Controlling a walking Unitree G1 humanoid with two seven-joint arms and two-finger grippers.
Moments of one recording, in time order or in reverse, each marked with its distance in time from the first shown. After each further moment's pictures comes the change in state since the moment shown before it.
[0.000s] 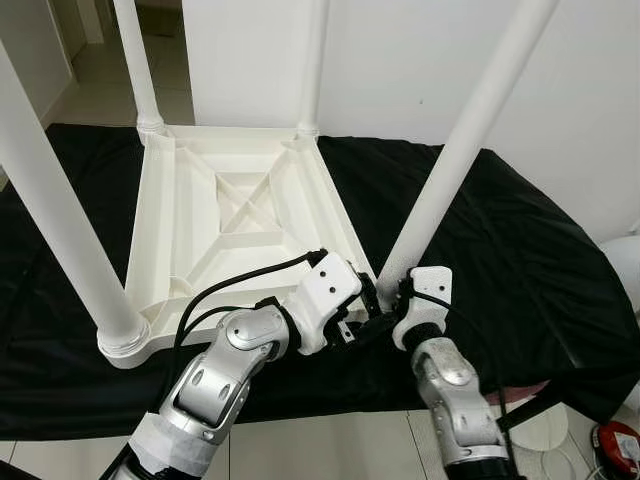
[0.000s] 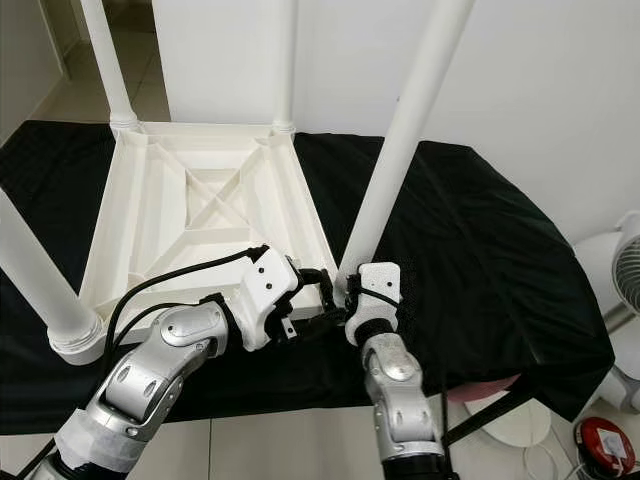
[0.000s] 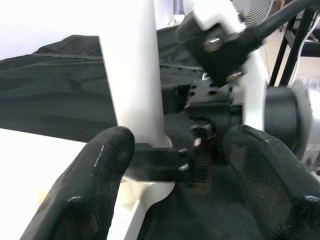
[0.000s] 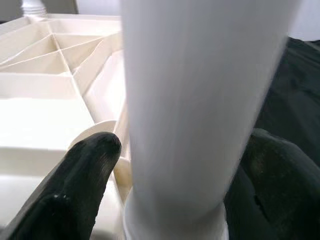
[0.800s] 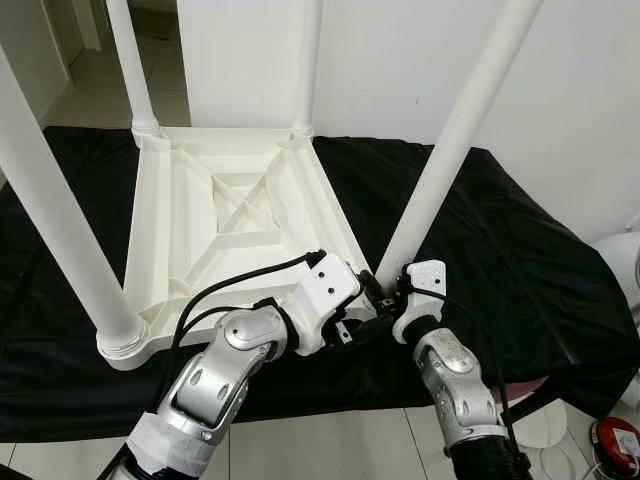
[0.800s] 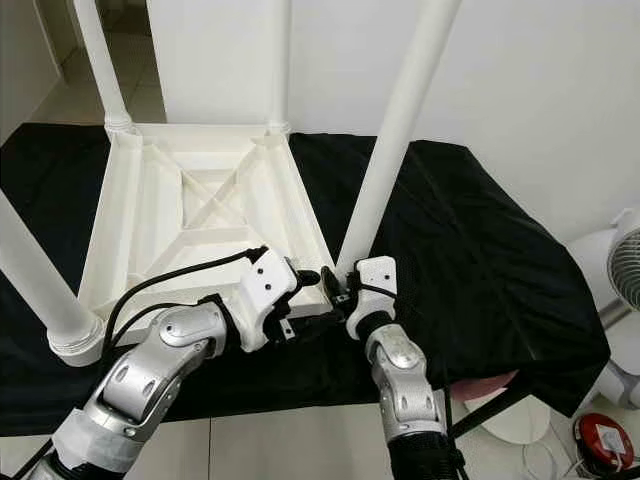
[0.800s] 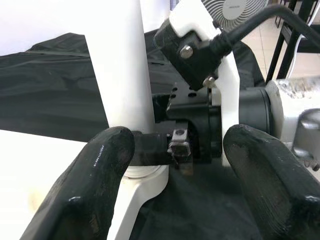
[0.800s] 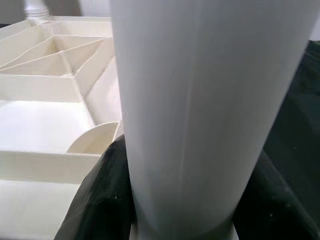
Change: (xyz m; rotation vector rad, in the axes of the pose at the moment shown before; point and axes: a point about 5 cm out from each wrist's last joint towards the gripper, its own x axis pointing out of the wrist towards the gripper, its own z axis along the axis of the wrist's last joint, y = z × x) left arm 0.001 -0.001 0.000 -0.008 0.007 -0.004; right arm 0.015 0.007 -0.007 0.004 -0.007 0.006
